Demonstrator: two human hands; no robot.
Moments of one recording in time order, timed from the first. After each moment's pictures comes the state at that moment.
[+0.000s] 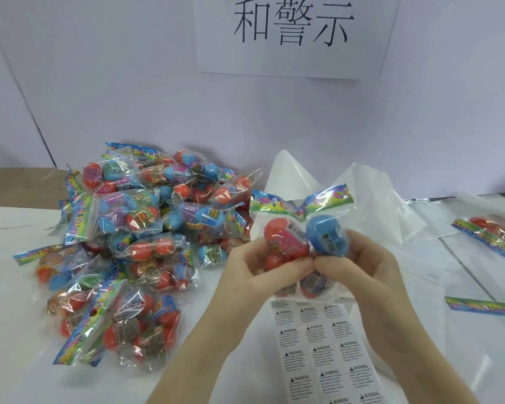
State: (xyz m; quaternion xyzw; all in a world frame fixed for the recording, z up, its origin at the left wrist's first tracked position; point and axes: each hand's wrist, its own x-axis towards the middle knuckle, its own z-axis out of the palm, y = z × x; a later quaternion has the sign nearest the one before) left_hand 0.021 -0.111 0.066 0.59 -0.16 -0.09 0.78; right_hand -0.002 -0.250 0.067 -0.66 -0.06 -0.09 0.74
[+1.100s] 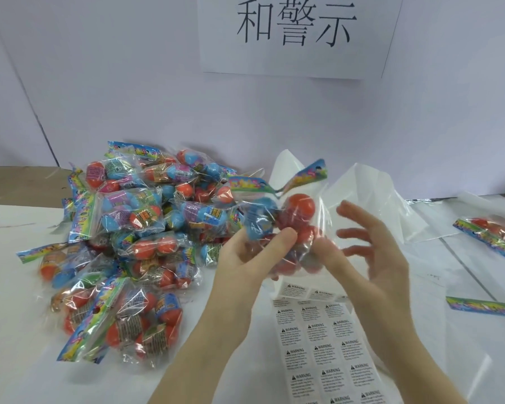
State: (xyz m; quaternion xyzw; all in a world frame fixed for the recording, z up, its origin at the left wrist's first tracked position) left_hand 0.027 -0.114 0.058 0.56 -0.10 -0.02 0.82; right_hand -0.002 -0.246 0.058 -0.73 -0.02 -0.27 0.63
